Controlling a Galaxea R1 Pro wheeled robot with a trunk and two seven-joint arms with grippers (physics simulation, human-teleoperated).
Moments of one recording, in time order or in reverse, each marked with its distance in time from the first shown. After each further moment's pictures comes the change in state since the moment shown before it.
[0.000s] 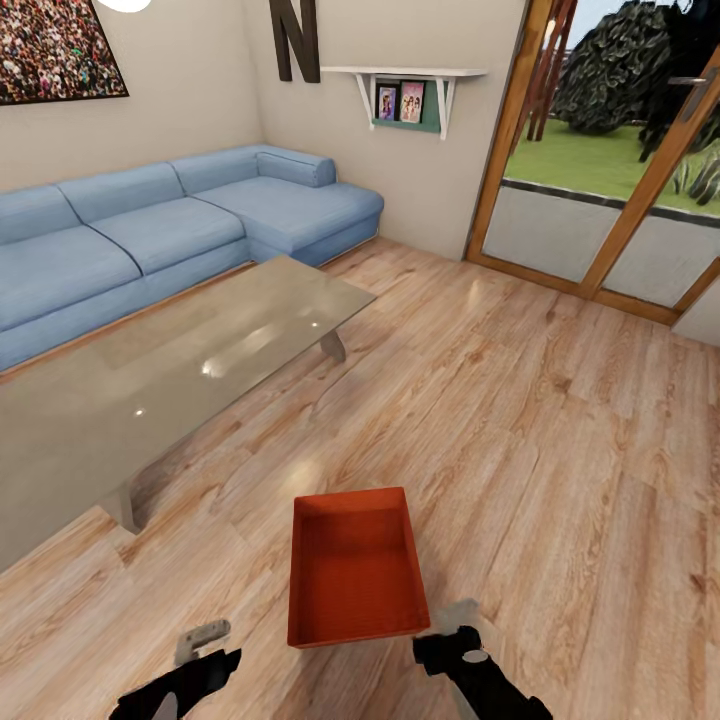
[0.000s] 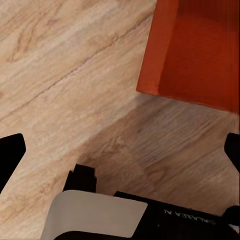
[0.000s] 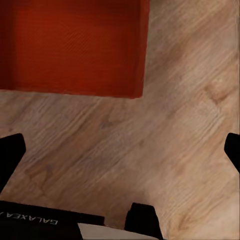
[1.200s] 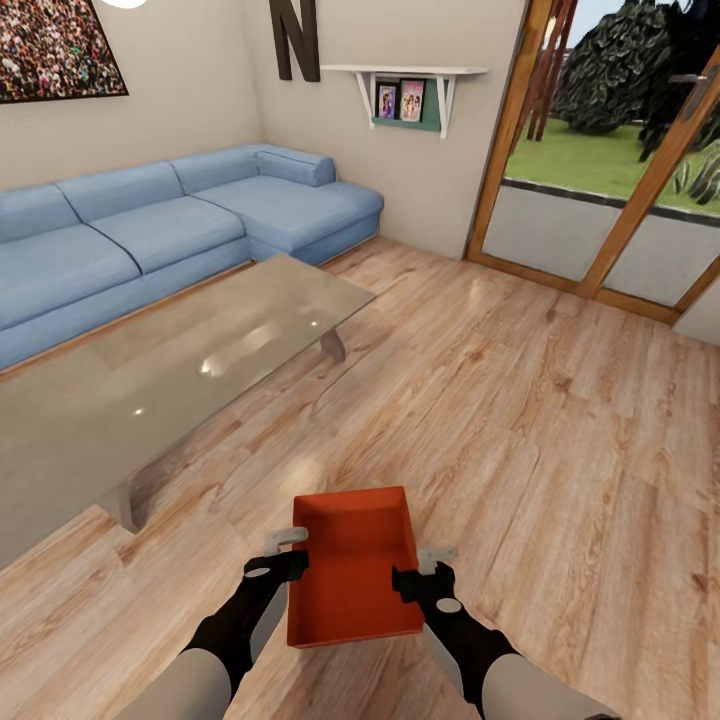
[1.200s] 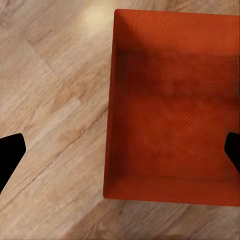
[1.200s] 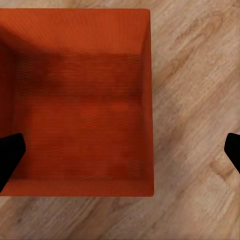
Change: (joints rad) left arm -0.370 -0.263 0.004 0.276 -0.319 -0.152 0.220; right arm -0.231 0.093 -0.055 0.271 0.013 -0.288 -0.045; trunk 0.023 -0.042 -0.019
